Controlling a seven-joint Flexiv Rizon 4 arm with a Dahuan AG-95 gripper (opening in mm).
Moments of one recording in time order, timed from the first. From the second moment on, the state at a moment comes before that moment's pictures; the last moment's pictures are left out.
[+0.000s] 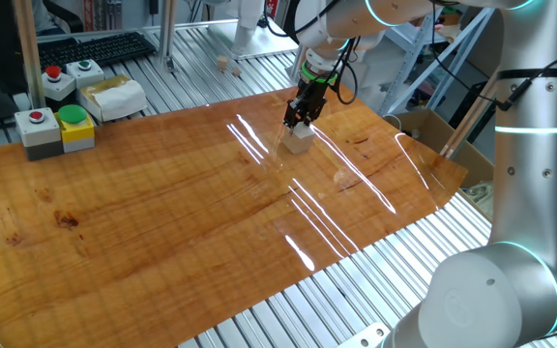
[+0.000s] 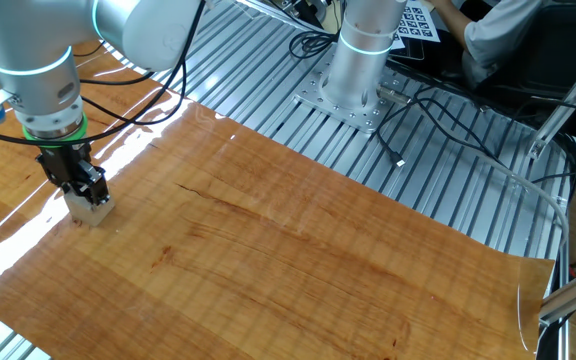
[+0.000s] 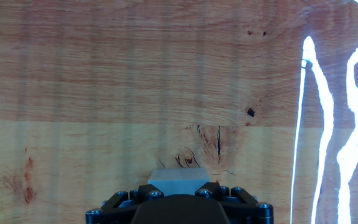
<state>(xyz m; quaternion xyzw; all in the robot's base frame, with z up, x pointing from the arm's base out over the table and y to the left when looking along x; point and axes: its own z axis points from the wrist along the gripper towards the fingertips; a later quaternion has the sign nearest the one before) 0.646 -0.268 0.043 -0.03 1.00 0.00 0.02</state>
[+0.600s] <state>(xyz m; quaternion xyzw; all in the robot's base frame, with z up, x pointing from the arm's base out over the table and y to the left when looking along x) 0.646 -0.267 0.043 -0.03 1.00 -0.01 0.02</state>
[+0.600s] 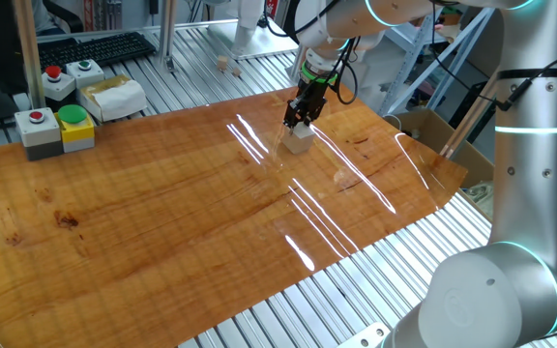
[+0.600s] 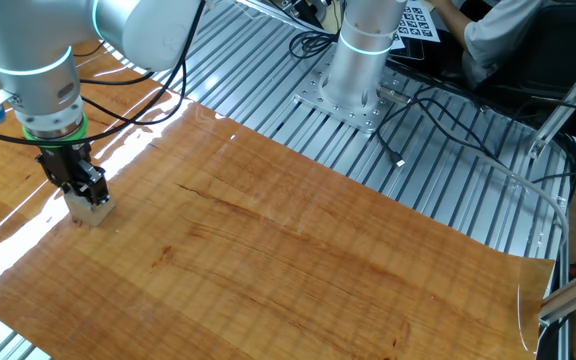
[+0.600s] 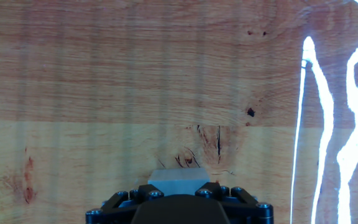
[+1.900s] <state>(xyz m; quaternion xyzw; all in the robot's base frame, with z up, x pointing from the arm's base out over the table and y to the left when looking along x) 0.647 -0.268 0.041 -0.09 1.00 -0.01 0.01</state>
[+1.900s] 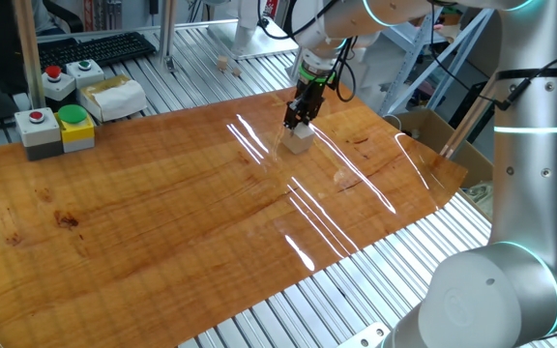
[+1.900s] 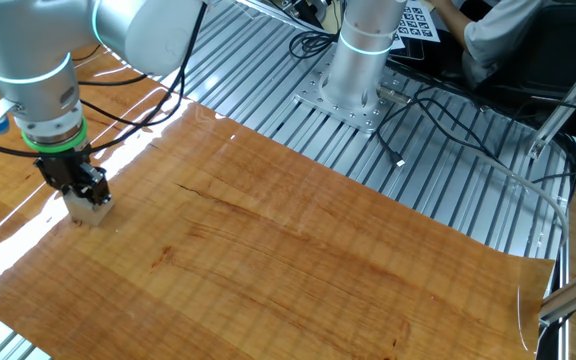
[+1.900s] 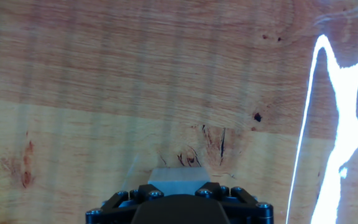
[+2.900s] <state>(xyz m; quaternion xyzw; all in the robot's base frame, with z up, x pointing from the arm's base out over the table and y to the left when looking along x) 0.650 -0.252 0.041 -0.05 1.00 -0.01 0.00</state>
